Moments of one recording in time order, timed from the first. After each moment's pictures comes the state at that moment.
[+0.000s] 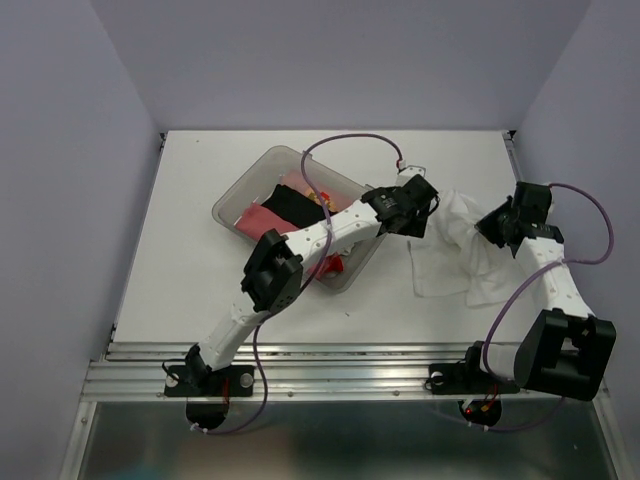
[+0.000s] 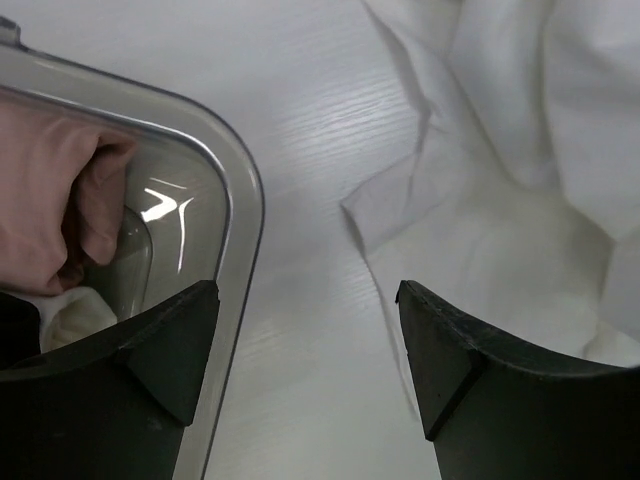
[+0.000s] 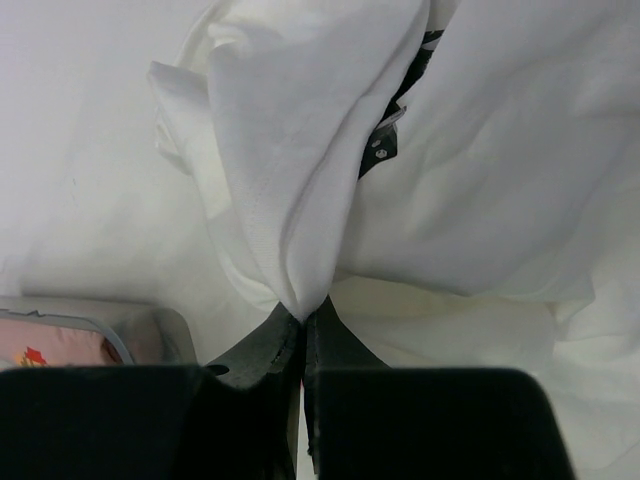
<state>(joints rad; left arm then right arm) -1.00 2.30 2.20 -0.74 -0.30 -0.59 -0.23 1.24 0.90 -0.44 -0.05 0.72</state>
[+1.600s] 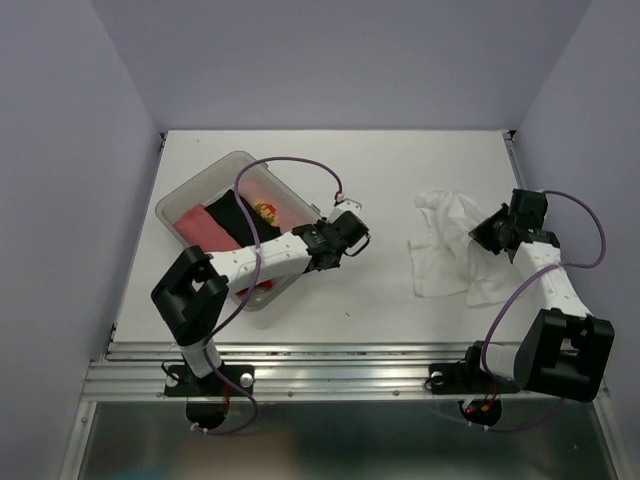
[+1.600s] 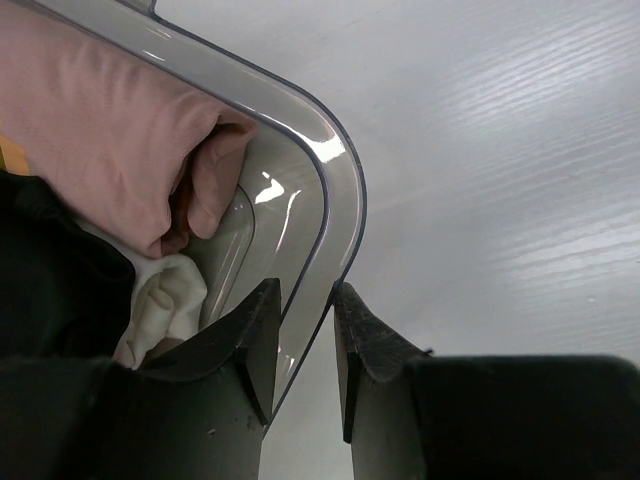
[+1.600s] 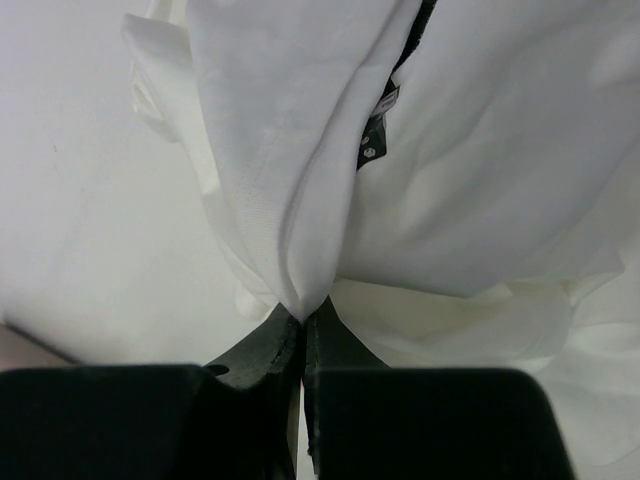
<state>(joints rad) -0.96 1.72 1.23 -0.53 -0.52 -0.39 -0.23 1.23 0.83 -0.42 -0.11 0.72</state>
